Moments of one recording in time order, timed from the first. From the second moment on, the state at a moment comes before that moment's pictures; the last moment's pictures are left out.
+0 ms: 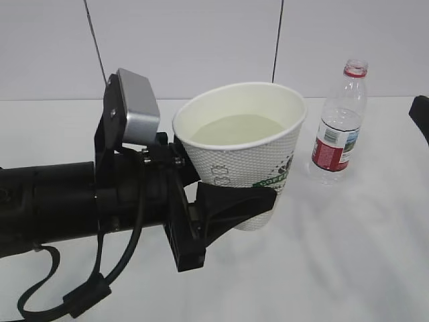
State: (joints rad) left arm -0.73 1.59 -0.64 0.72 -0.88 -0.50; right arm 0.22 0.93 -0.29 0.13 -0.44 -0.11
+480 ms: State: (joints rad) left arm -0.67 1.59 -0.64 0.62 -0.82 -0.44; right arm 0.22 0.93 -0.29 0.13 -0.43 -0.10
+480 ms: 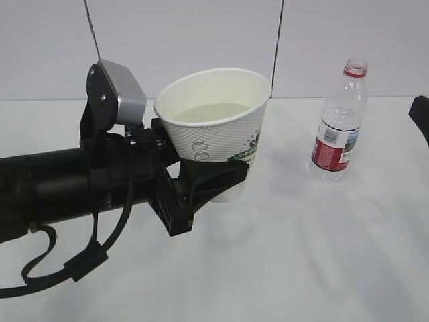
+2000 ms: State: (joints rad) left arm -0.19 1.59 -0.64 0.48 -0.80 -0.40; right arm 0.22 0.93 -0.29 0.13 -0.43 -0.10
